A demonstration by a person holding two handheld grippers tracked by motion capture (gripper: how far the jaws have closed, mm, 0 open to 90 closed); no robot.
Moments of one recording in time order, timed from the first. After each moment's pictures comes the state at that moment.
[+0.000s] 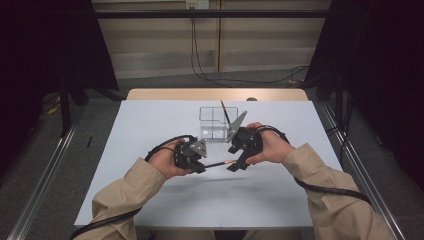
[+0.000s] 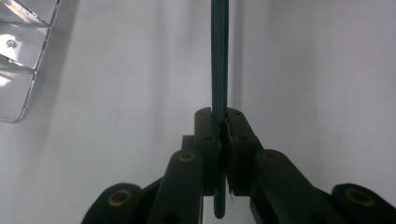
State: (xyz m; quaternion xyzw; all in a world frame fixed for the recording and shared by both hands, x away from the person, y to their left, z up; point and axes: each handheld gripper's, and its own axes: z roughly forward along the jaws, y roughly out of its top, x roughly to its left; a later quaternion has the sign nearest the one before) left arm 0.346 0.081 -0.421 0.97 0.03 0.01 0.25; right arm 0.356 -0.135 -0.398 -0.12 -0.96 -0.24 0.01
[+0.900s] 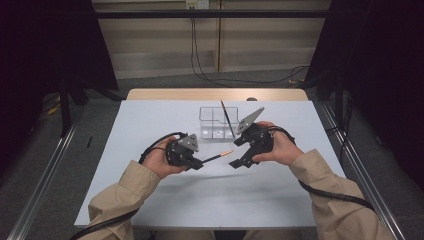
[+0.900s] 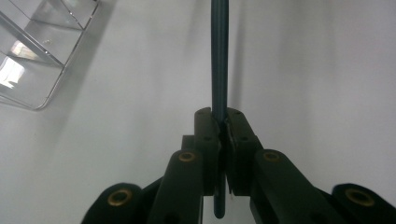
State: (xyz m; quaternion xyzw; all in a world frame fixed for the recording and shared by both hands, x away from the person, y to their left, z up) left arm 0.352 0.103 -0.421 0.94 0.07 0.00 0.32; right arm 0.359 -0.162 -0.403 -0.19 -0.92 -0.34 0.01
